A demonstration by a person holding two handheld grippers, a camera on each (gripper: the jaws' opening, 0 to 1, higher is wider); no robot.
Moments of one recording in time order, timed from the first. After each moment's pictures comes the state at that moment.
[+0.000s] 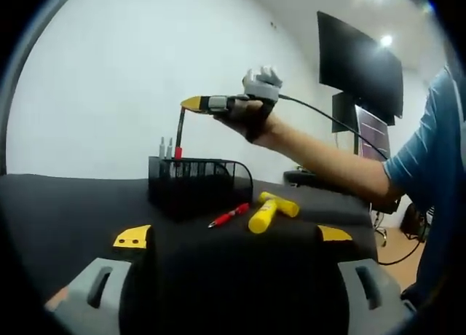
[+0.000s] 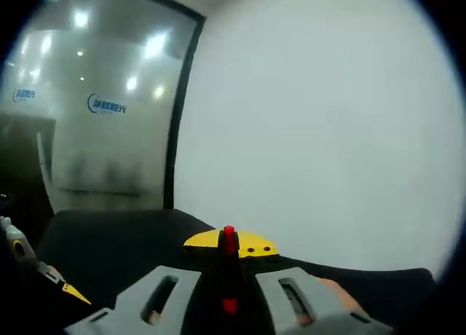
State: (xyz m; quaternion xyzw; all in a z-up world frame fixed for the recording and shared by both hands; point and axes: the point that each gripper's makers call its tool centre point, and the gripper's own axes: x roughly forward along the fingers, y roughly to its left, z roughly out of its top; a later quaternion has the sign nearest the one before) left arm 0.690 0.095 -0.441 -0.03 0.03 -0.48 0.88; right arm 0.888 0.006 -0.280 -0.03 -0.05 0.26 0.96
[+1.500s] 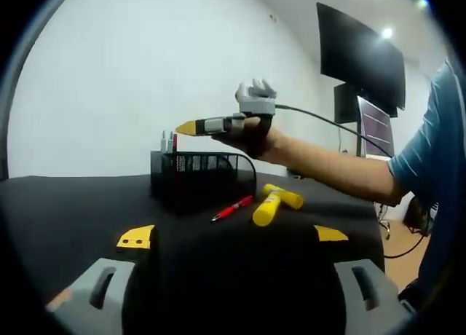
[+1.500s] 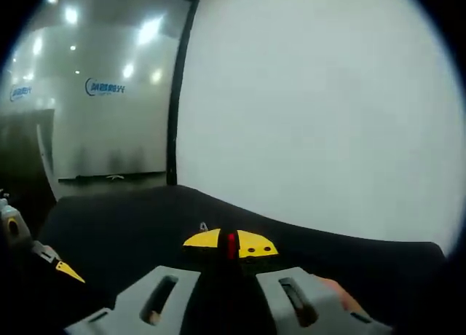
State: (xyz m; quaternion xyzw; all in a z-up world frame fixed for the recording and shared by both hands) left arm 0.693 0.095 -0.449 -0.01 0.04 -0.47 0.88; right arm 0.879 0.011 -0.344 -0.02 0.02 0.27 0.96
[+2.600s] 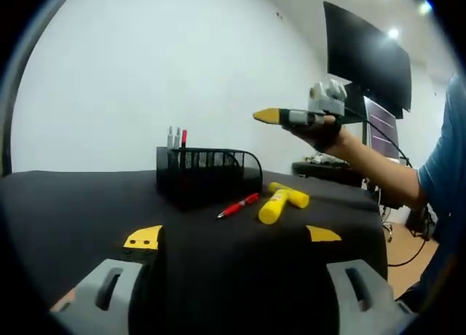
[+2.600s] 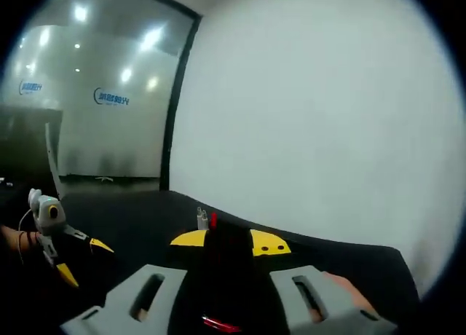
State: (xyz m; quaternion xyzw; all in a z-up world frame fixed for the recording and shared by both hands) left arm 0.699 0.100 -0.452 -0.01 0.05 -0.45 0.89; right arm 0.773 -0.084 -0.317 -0.04 -0.02 0.23 0.97
